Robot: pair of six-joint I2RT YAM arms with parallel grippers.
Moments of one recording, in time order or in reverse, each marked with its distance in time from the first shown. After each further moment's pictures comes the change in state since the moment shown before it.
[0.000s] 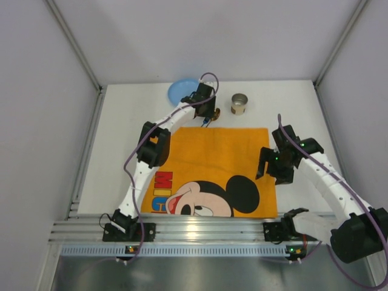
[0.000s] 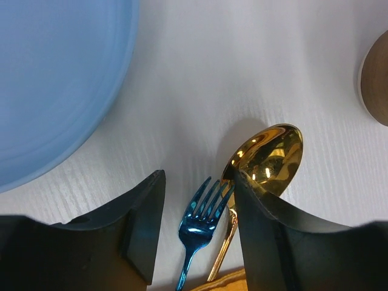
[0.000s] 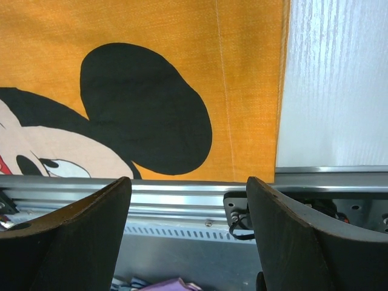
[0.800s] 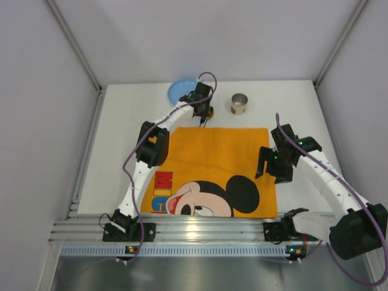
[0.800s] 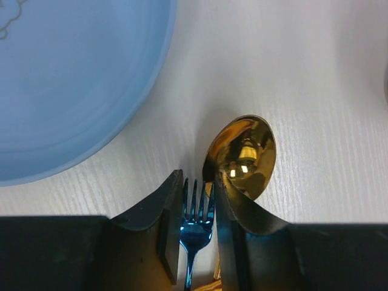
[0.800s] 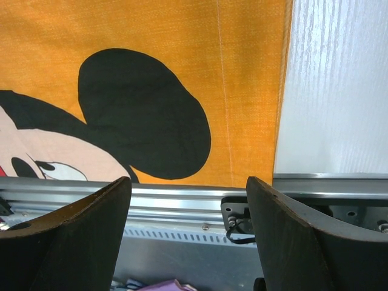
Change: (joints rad) left arm 0.013 -0.009 0.001 -0.022 -0.035 0.013; right arm -0.008 0.036 0.000 0.023 -0.002 -0.029
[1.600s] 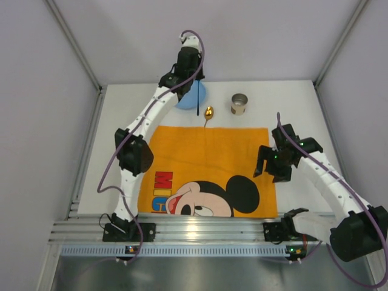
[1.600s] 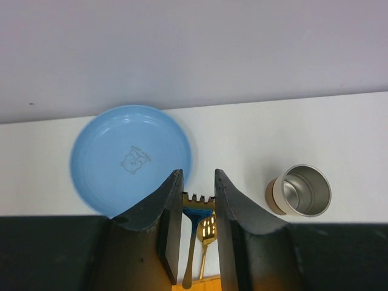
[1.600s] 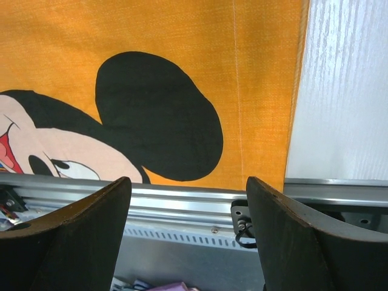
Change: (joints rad) left arm 0.009 -0.299 0.101 0.080 -0.132 0.034; right arm 0.000 -0.016 -0.002 0.024 -0.031 0.015
